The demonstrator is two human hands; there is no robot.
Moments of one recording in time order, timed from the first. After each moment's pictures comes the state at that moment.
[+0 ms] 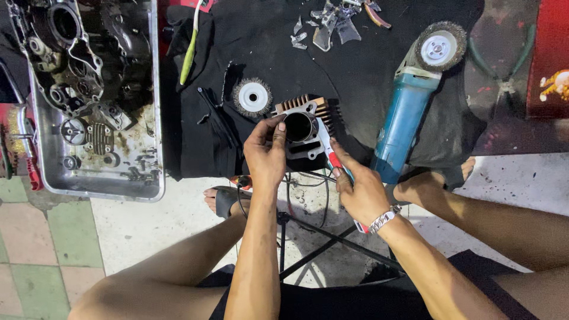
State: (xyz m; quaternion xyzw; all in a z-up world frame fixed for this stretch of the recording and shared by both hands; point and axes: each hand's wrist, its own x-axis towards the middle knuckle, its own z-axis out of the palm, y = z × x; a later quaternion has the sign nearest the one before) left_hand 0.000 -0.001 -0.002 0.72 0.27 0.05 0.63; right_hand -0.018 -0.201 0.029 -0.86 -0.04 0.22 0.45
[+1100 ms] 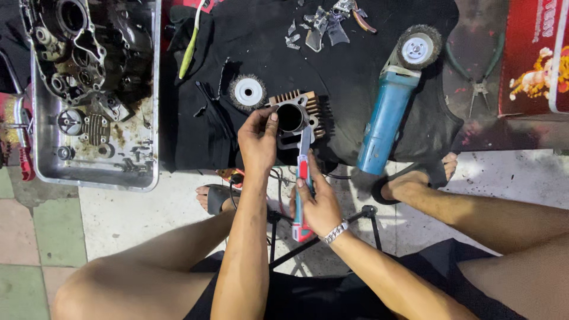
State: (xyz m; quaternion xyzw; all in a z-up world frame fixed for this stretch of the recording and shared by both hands) left_hand -0.001 0.004 -0.014 0.72 0.25 0.06 0.64; right_hand -0.090 -0.149 0.017 -0.57 0.17 0.32 0.73
